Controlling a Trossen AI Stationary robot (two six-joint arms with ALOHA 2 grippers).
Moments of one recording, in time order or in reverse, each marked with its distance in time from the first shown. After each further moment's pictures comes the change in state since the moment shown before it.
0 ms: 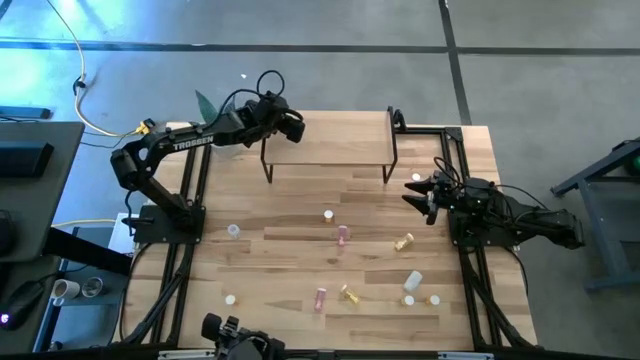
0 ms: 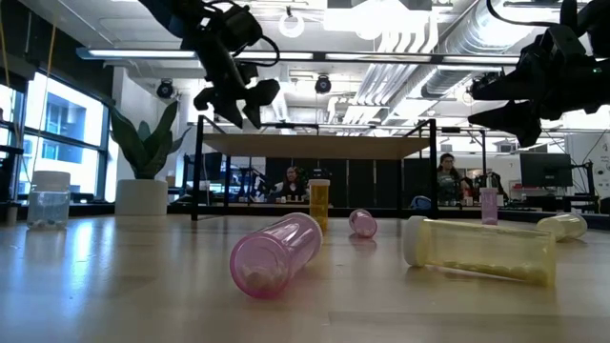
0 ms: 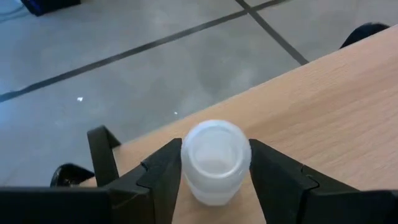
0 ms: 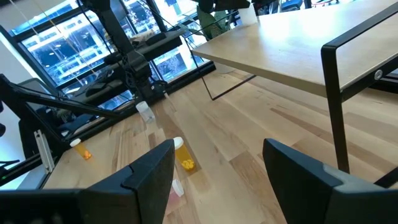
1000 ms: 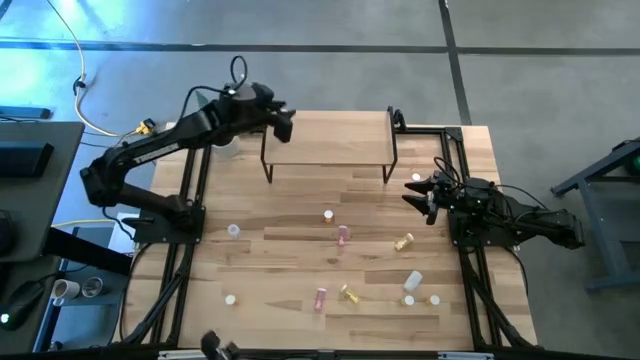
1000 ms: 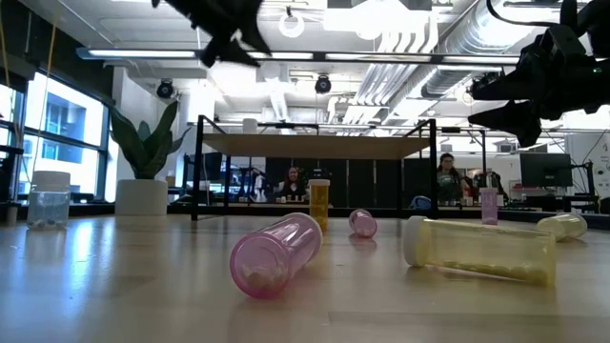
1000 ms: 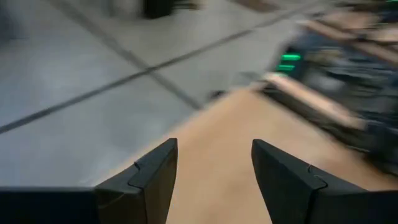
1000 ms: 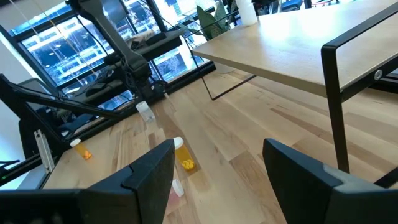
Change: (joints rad) left arm -0.046 -0.278 0.000 0.070 0.376 0.104; right arm 0.000 0.000 0.000 0.000 0.000 0.000
